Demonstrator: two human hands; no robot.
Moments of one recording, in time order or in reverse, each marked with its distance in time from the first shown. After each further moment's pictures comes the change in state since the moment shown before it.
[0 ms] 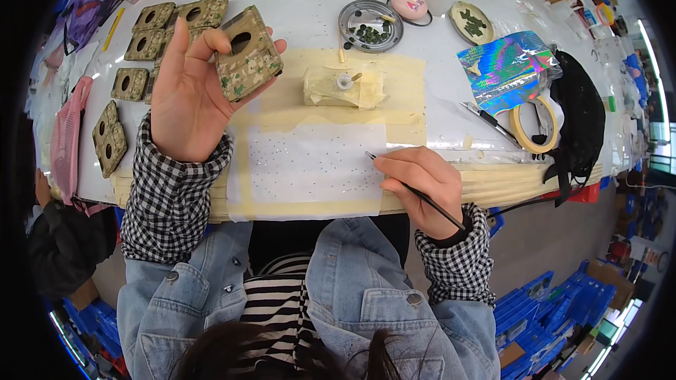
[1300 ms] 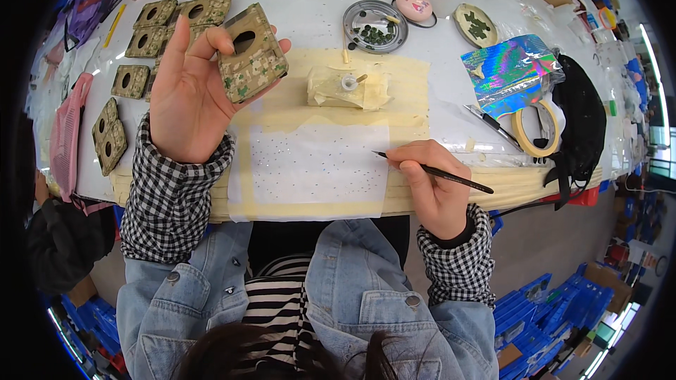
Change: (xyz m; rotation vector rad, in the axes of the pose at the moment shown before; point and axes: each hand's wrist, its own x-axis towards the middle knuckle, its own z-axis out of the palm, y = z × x) left_hand -0.001 0.003 0.001 -0.037 -0.031 -0.018; right_hand -0.003 0.003 0.006 0.282 0.130 0.276
